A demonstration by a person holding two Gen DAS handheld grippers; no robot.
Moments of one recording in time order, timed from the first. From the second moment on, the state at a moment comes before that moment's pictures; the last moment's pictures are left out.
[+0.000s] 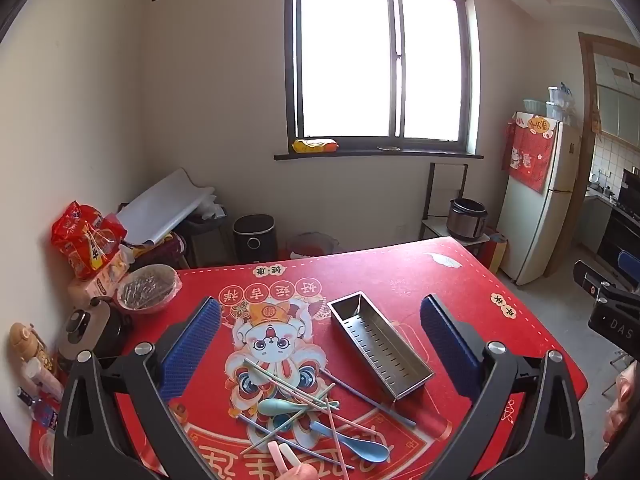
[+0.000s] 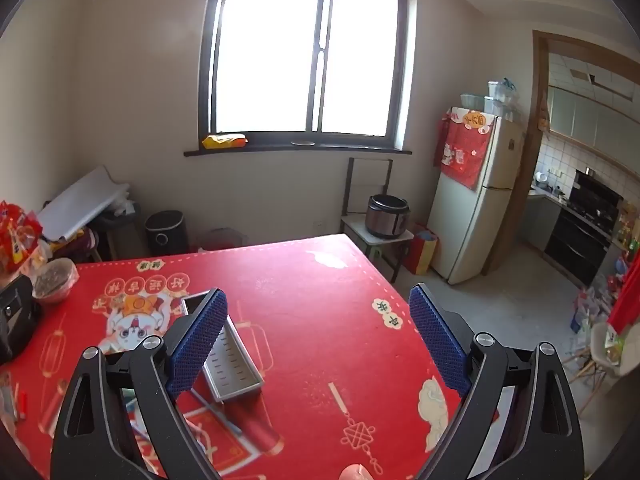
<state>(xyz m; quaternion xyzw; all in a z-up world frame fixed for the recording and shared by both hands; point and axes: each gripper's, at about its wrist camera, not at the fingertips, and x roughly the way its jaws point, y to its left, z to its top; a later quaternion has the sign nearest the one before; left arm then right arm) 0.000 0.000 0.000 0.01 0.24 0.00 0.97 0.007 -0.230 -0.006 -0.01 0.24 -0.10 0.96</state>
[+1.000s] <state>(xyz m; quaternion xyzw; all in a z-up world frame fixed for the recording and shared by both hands) -0.002 0.002 0.002 0.01 0.23 0.00 0.97 0.002 -0.234 0.003 0.00 0.24 -0.11 0.97</state>
